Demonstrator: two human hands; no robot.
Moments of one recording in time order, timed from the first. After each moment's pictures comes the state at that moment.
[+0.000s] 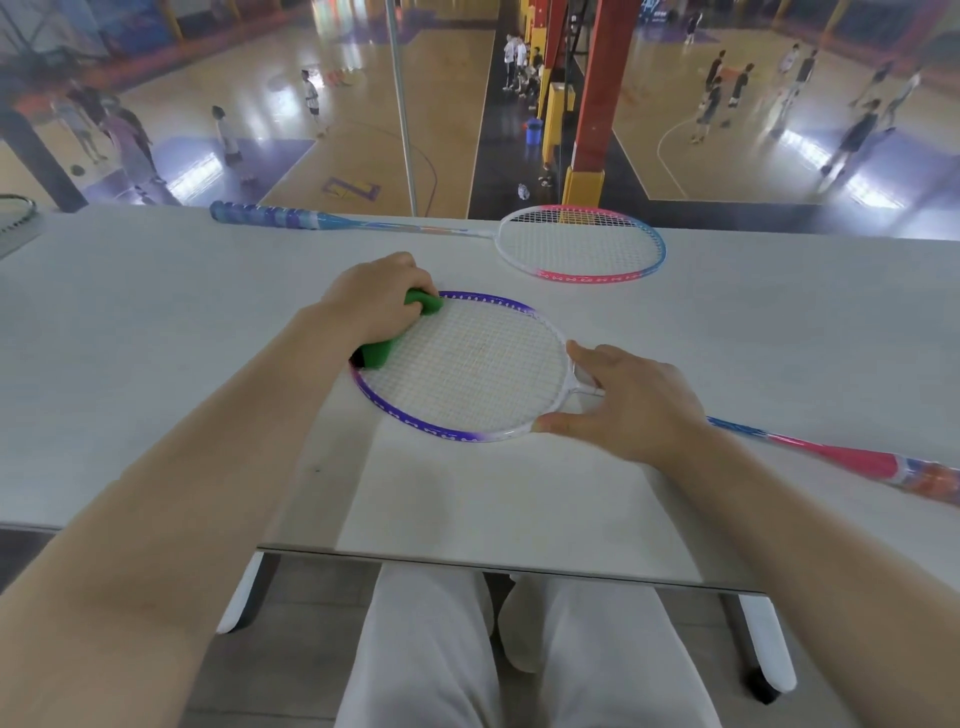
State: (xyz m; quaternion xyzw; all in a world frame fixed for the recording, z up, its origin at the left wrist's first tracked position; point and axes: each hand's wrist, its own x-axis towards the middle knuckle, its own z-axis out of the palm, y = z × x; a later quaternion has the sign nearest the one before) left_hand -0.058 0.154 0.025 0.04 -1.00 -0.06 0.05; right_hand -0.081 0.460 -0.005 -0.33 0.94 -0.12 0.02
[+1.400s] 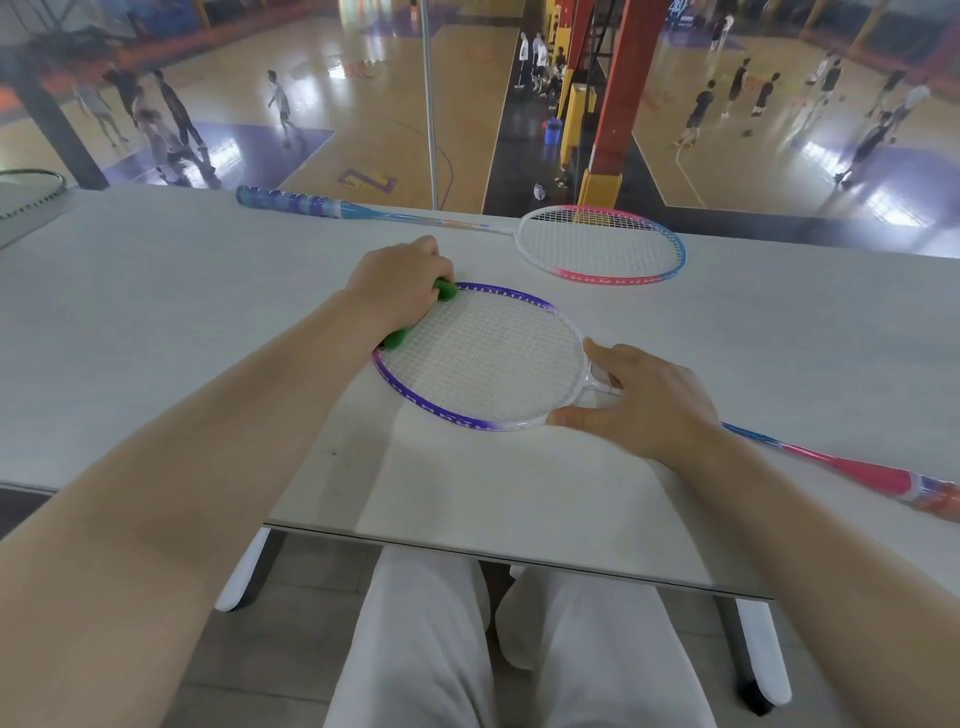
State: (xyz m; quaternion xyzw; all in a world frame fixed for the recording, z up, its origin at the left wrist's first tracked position) left_hand -0.061 0.156 0.025 0.05 -1.00 0.03 0.08; right_hand -0.079 0.458 0.000 -0.29 0.95 -0.12 0.05
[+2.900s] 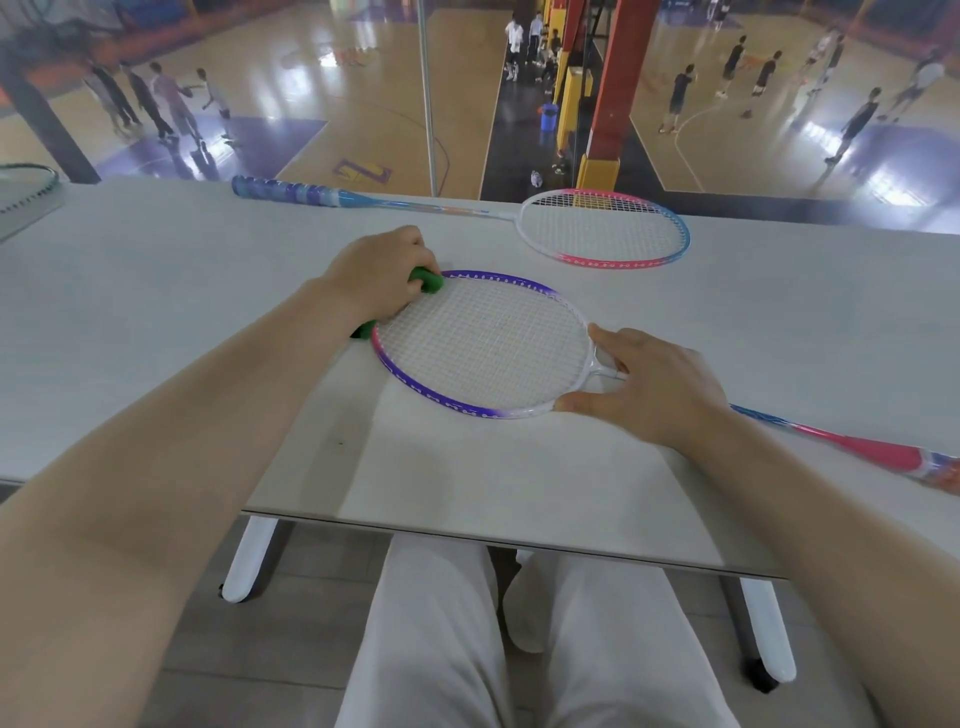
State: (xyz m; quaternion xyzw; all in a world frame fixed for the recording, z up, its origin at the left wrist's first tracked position) left_hand -0.045 0.138 0.028 0.01 -1.00 -0.01 0.08; right_hand -0.084 0.458 -0.008 -0.30 0.95 -0.11 0.03
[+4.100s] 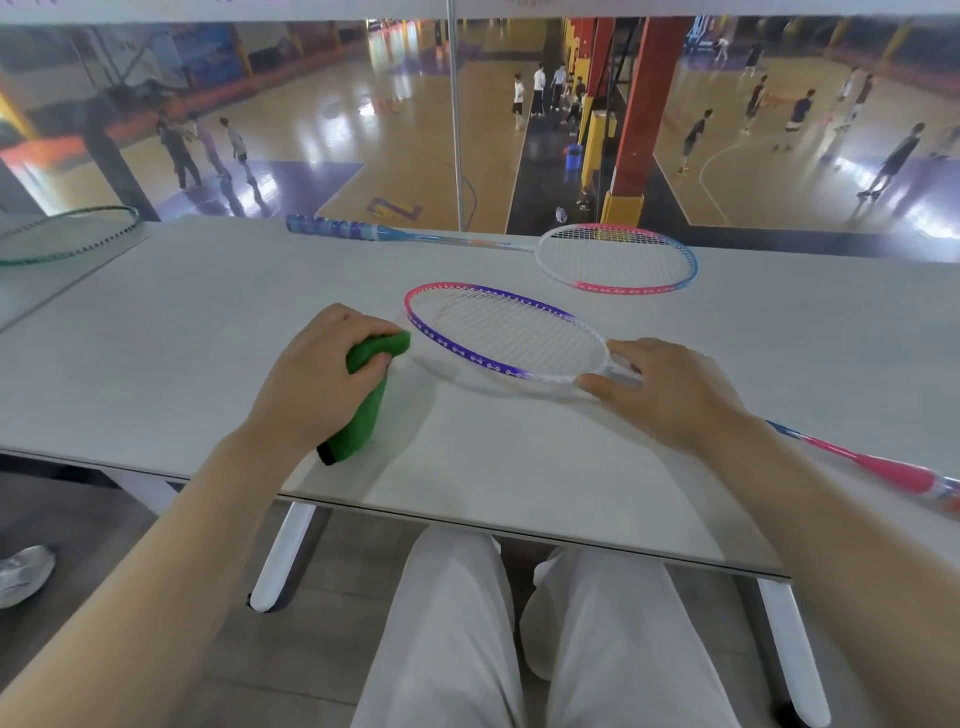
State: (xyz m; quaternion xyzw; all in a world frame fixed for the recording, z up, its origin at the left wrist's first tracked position) left_hand 0.109 0.176 0.034 0.13 -0.94 -0.20 0.24; right_hand -0.082 0.467 0.002 -0.33 0.93 -0.16 -0.03
